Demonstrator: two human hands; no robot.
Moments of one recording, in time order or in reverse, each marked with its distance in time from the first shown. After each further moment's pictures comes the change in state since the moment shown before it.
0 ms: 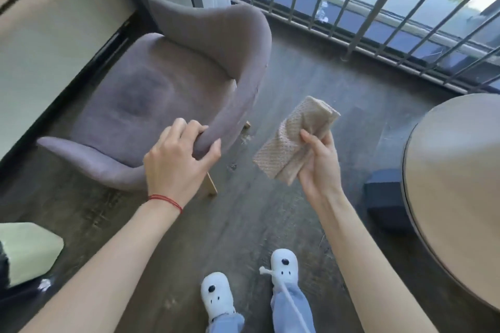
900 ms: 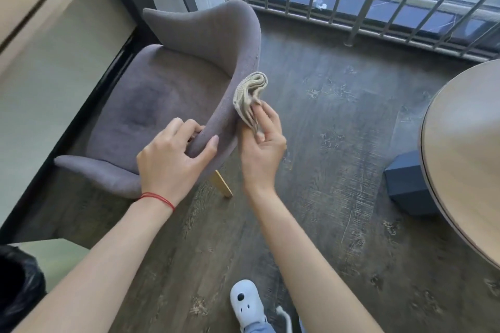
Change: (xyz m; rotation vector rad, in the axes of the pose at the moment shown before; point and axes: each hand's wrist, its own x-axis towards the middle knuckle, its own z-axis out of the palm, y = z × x) left_hand 0.006 -0.007 -0.005 0.015 -0.015 0.060; right_hand -0.014 0.068 0.069 -0.444 0.164 -0.454
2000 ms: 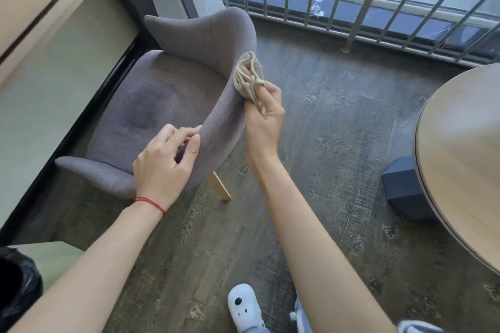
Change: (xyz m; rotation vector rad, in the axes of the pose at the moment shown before) left_hand -0.008 -0.013 0.001 -0.133 -0.034 -0.028; right_hand 0.039 -0.011 0.009 0.054 -0.039 0.043
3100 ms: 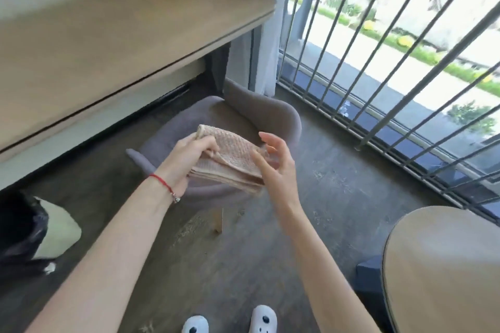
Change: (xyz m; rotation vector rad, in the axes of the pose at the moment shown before) left_hand 0.010 0.063 -0.178 -1.097 -0.112 -0.693; right_hand -0.076 -0.148 0.029 -0.413 -0.592 -0.003
